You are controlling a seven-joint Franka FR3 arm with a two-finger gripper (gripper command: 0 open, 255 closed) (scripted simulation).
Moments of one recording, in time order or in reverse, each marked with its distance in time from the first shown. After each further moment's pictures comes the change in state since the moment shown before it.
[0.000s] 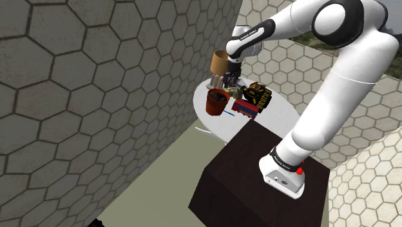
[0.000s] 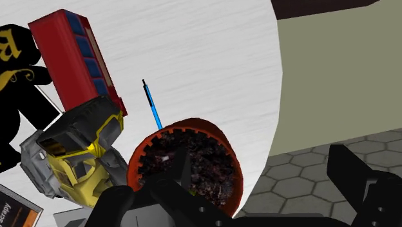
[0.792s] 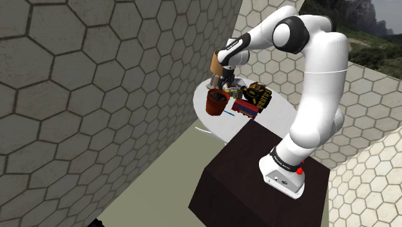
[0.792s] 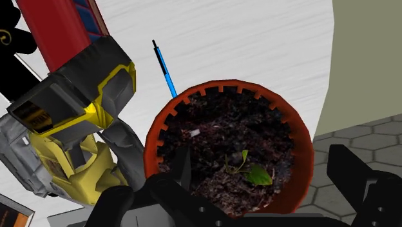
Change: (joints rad) arm -0.103 0.380 0.021 0.291 0.135 0.089 -0.113
